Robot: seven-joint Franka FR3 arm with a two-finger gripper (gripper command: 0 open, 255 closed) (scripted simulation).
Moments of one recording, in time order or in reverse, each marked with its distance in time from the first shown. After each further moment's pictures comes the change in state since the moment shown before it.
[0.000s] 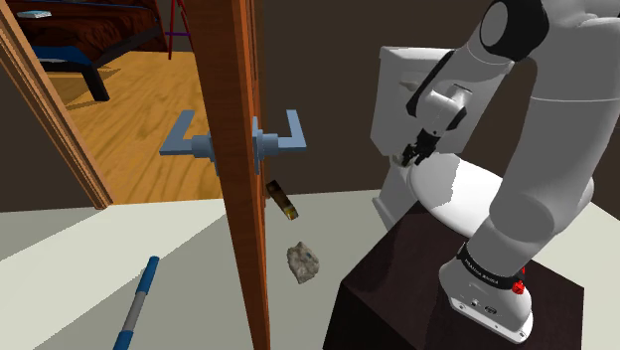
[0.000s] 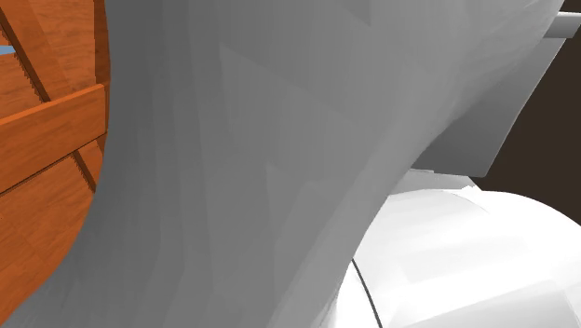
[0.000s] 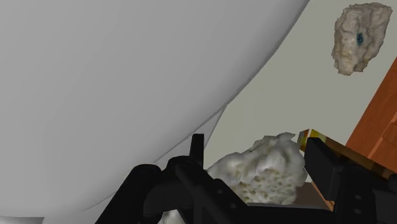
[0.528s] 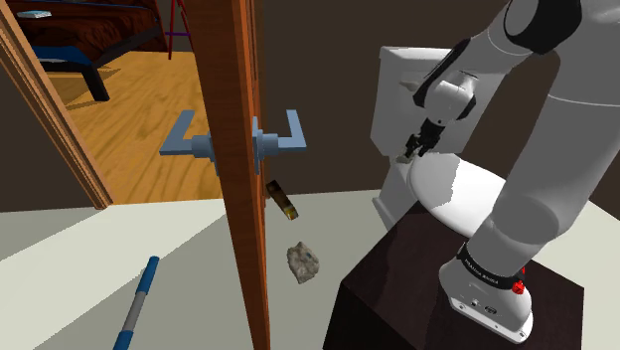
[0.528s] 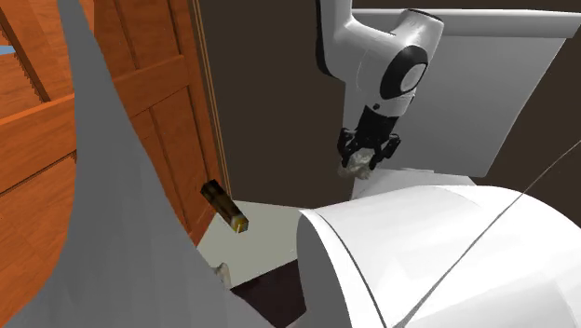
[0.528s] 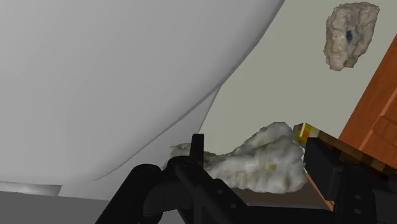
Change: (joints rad) arm 0.054 -0.119 -0.078 -0.016 -0.167 -0.057 0.130
